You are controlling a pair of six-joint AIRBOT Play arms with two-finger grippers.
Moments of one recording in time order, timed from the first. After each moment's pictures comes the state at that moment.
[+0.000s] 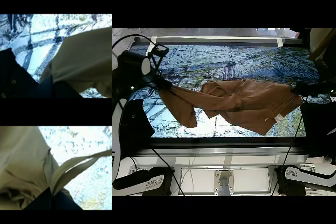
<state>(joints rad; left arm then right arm) -0.18 -1.30 1.49 1.90 -1.39 -1.43 -0.42 -1.34 1.34 -1.04 1.24 1.18</state>
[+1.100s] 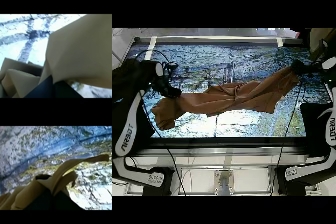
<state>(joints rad) -0.12 -1.61 1.49 1.70 -1.32 -1.44 -0.28 -1.65 1.59 -1.15 0.78 1.53</state>
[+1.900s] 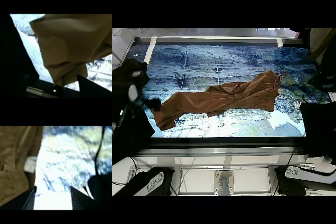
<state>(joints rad) 0.07 -0.99 0.90 1.75 -1.17 -1.80 -0.53 -1.33 1.36 -1.18 1.17 1.35</state>
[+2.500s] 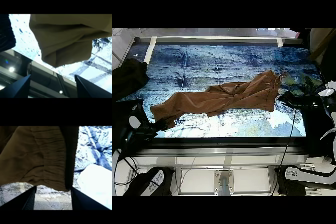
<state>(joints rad) 0.21 -0.90 0.54 1.48 -0.99 -1.87 -0.39 -1.38 1.00 -0.88 1.03 1.20</state>
